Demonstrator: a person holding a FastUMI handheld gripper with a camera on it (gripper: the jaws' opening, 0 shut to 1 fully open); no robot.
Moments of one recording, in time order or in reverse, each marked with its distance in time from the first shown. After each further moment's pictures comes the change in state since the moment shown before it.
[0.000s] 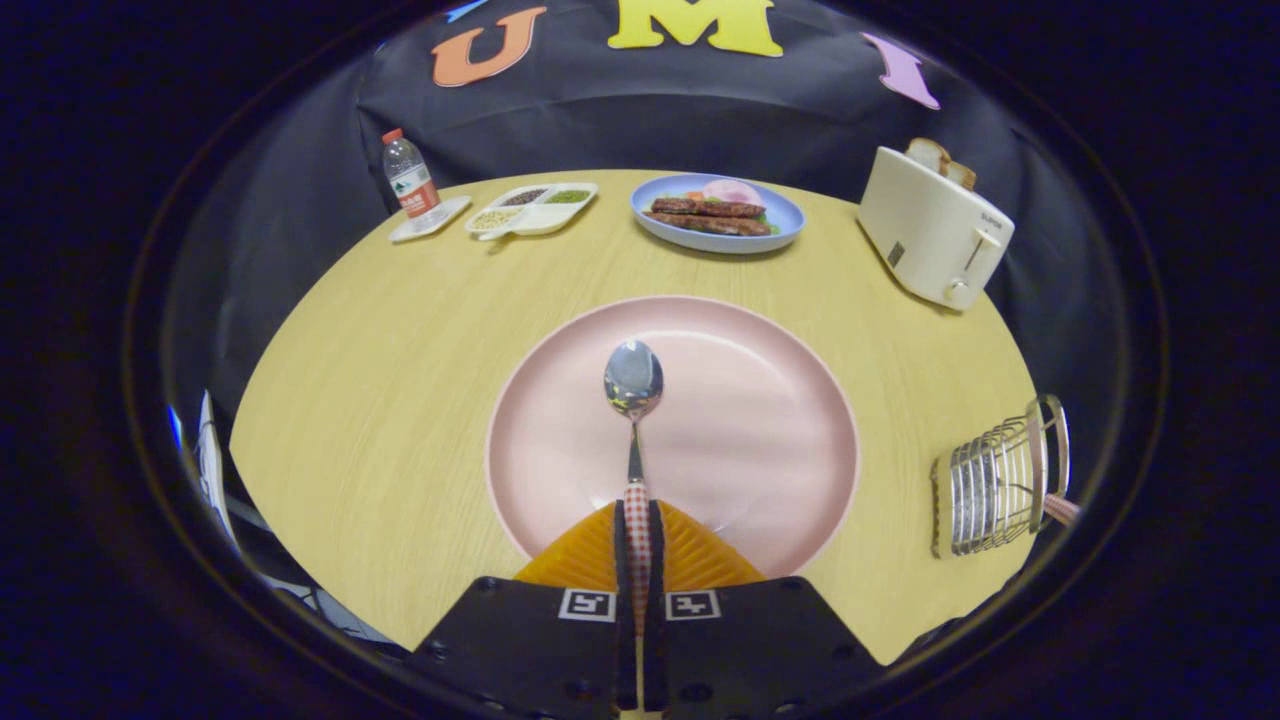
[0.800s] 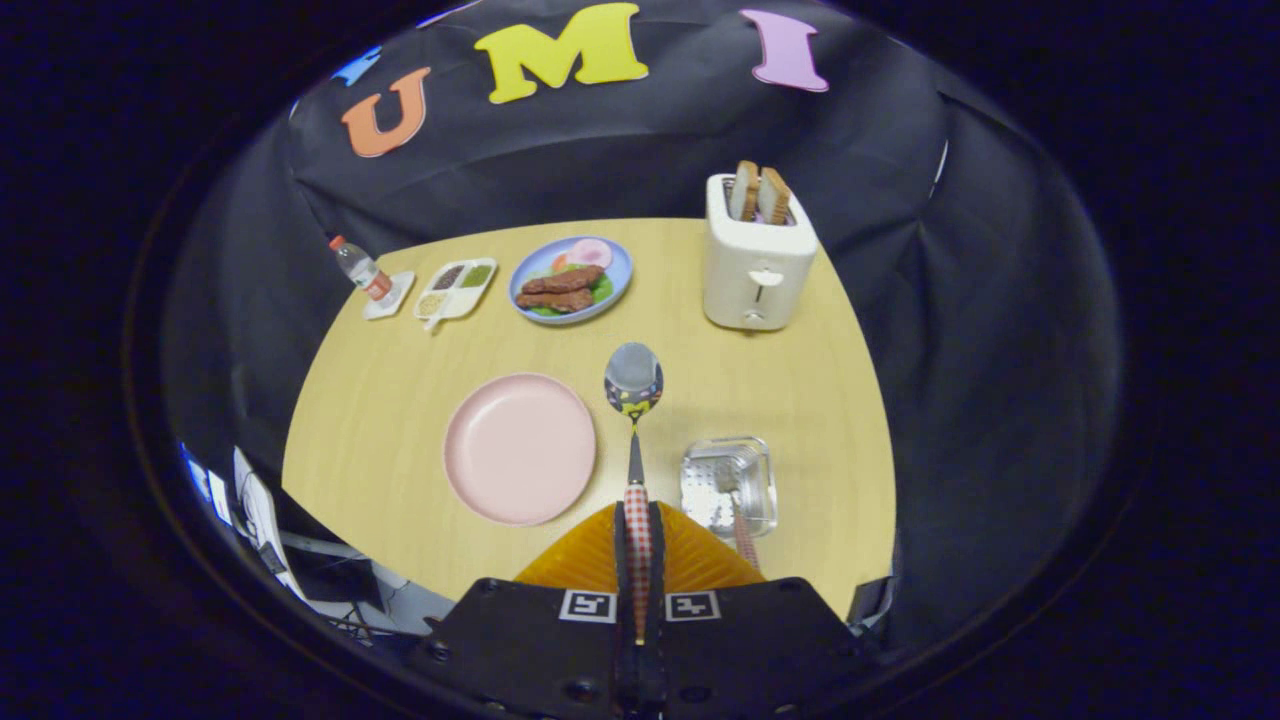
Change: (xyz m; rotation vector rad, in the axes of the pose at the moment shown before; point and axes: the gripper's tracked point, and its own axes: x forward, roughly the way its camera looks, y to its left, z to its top) arm -0.193 -0.182 0.043 0.120 0.101 -0.060
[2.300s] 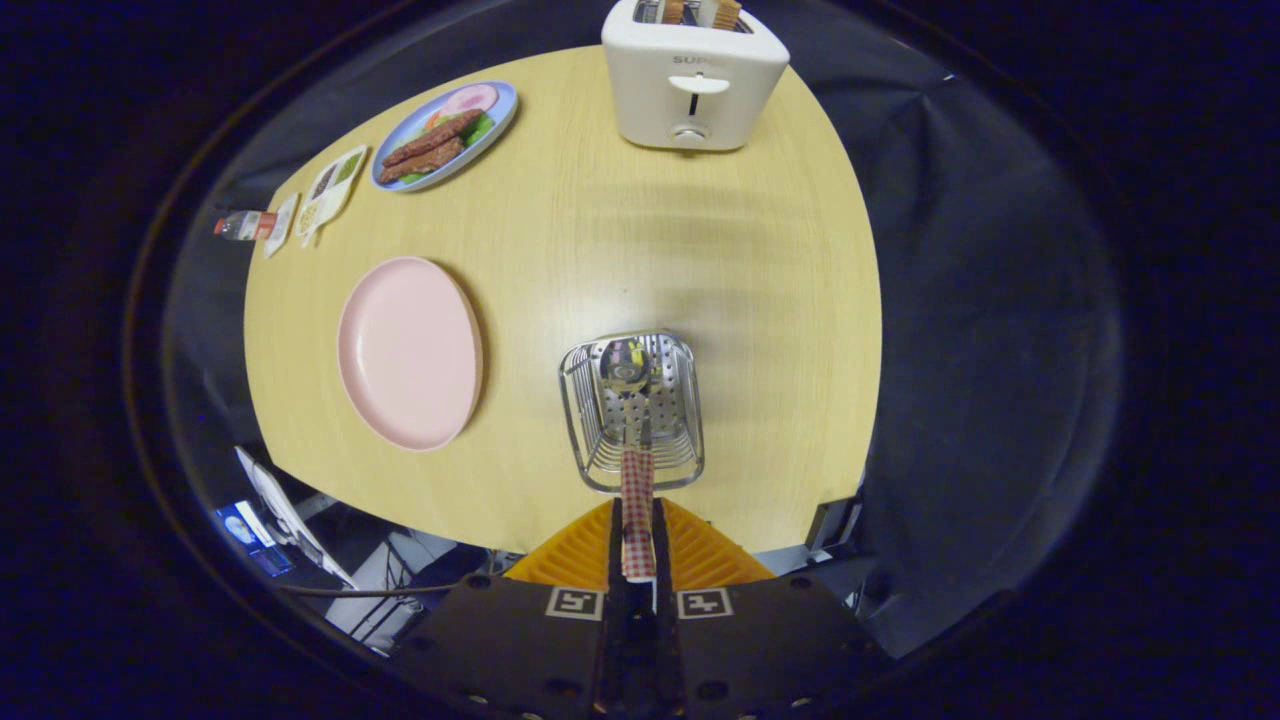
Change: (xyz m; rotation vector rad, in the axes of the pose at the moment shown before) arm 0.045 -0.046 -0.025 0.100 0.606 -0.059
